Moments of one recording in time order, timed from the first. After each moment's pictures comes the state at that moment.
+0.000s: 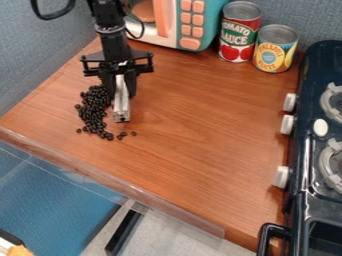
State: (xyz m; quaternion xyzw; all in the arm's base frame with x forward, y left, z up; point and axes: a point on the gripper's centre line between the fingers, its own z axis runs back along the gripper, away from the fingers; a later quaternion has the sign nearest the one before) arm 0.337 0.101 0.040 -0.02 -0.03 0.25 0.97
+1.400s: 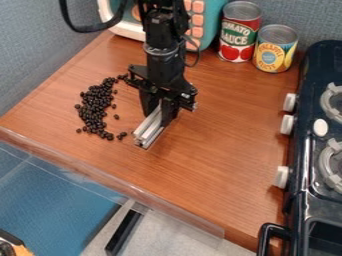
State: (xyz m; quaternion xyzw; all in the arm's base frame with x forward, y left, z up) arm 0.313 0.010 0.041 0.00 -0.02 -0.06 1.00
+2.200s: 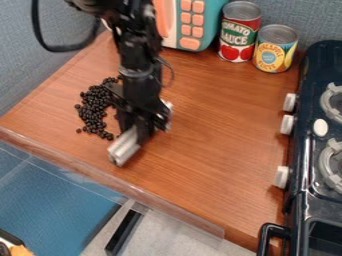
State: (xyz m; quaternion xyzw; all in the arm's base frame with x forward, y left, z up) arm 0.292 0.045 0.028 0.01 -0.01 -0.07 1.00
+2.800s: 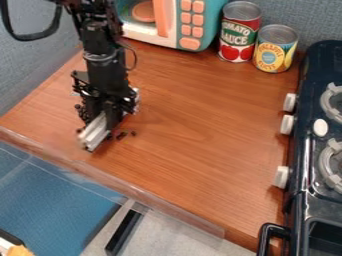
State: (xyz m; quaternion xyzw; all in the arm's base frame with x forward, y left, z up) arm 0.287 0.080 0.028 0.01 0.00 -0.03 1.00
